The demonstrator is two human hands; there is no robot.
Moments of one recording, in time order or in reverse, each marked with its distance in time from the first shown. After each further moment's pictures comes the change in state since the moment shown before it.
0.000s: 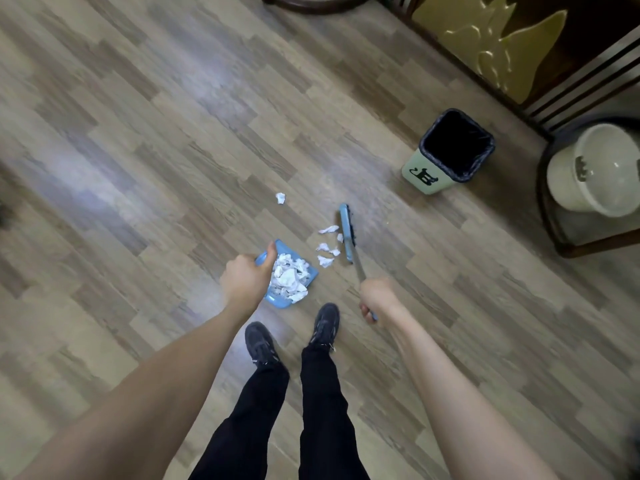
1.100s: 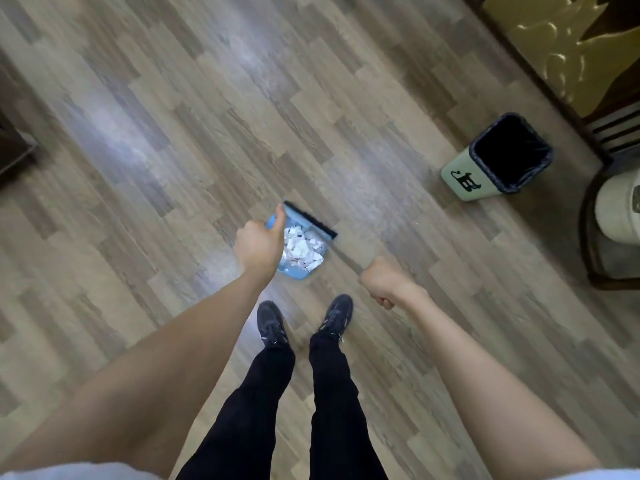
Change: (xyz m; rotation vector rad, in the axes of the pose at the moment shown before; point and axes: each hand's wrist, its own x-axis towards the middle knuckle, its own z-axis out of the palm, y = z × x) left_hand 0.046 -0.023 -0.015 -0.179 0.191 -0.145; right_hand -0.007 -0.053 0.041 -0.646 -0.088 -0.273
